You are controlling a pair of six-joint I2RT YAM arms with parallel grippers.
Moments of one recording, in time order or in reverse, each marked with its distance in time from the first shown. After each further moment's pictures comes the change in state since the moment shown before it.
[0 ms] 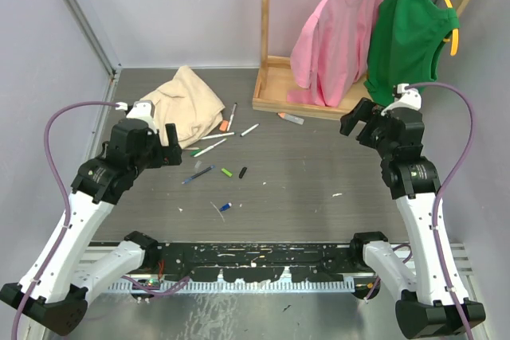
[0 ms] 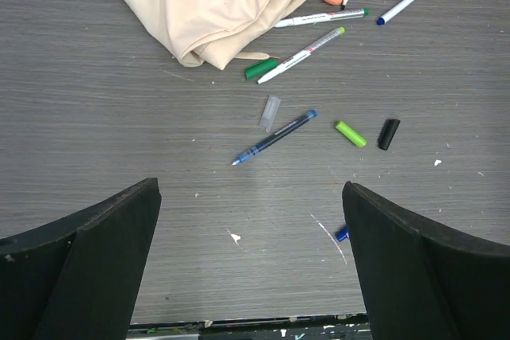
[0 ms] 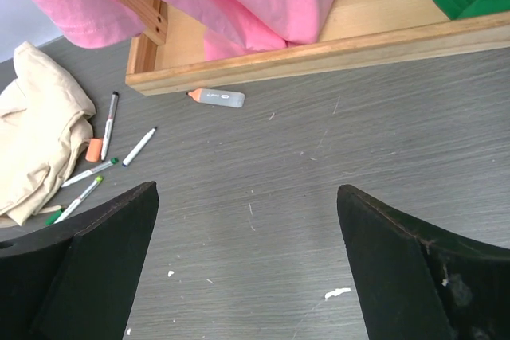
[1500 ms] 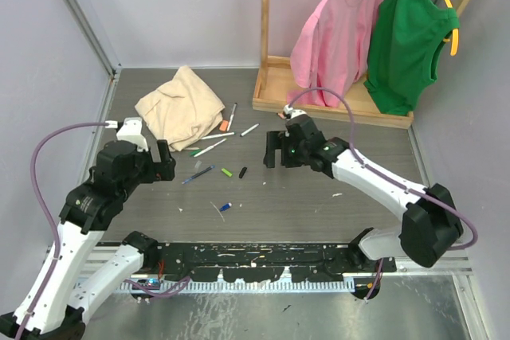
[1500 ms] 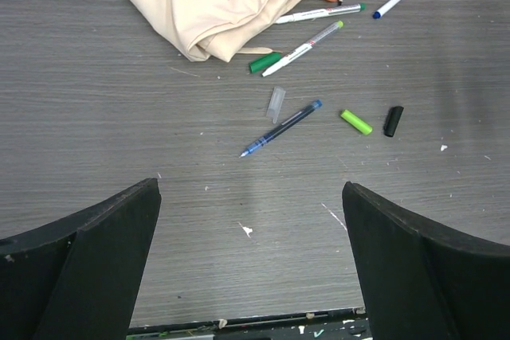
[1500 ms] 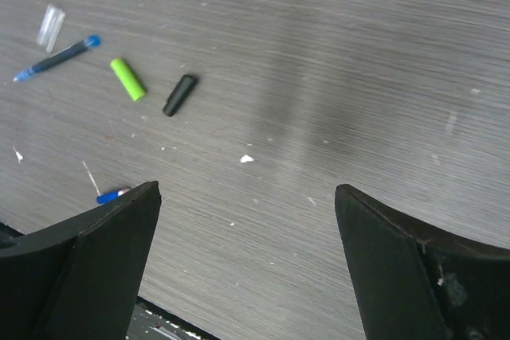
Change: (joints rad) left arm 0.006 -0.185 -0.119 0.008 0.011 0.048; right arm 0.567 0.486 -0.093 0.164 -0.021 0.098
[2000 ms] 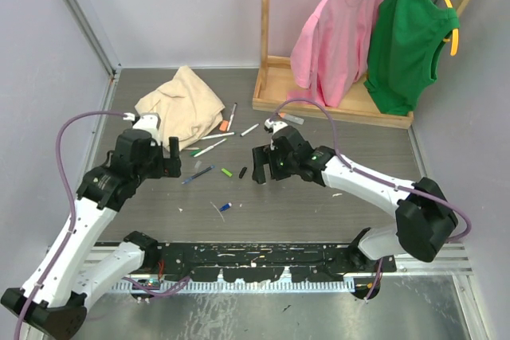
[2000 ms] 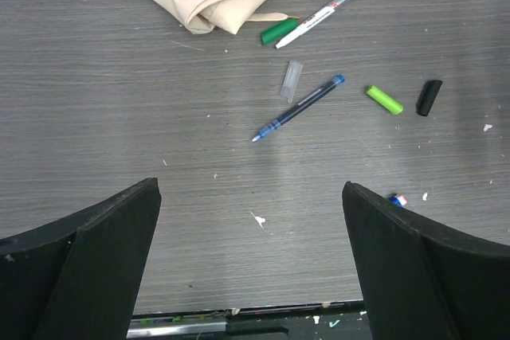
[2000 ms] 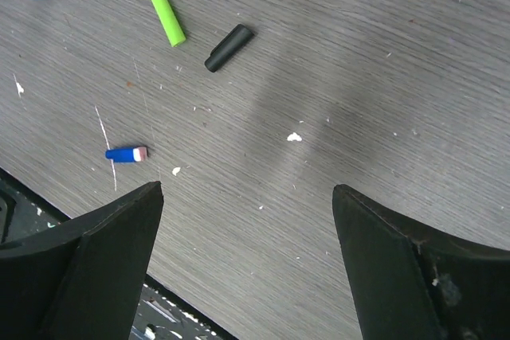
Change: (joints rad) left arm 0.001 0.139 -0.005 0.000 0.005 0.029; right arm 0.136 0.058 -0.040 0.084 -0.060 -0.040
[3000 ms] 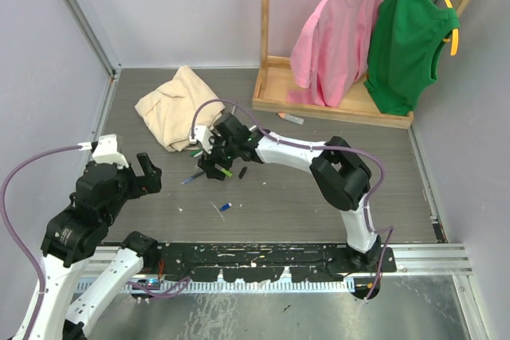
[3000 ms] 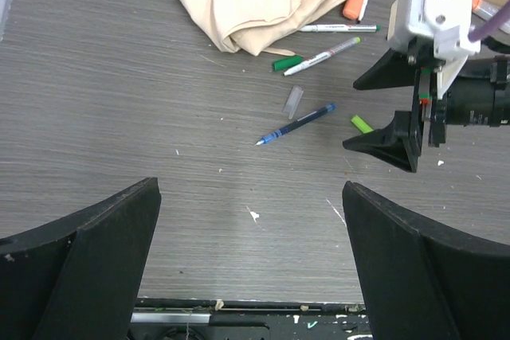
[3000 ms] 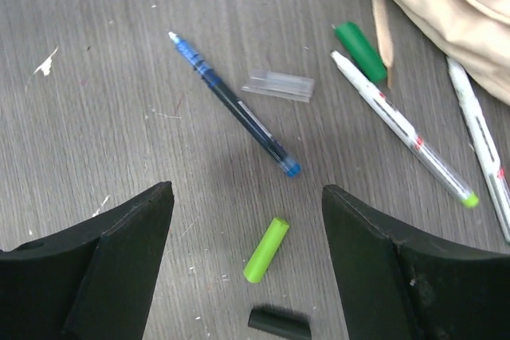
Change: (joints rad) left arm 0.000 -0.333 -0.001 -0.124 -0.085 -0.119; right arm 0.126 0.633 0.559 0.131 -0.310 -0.767
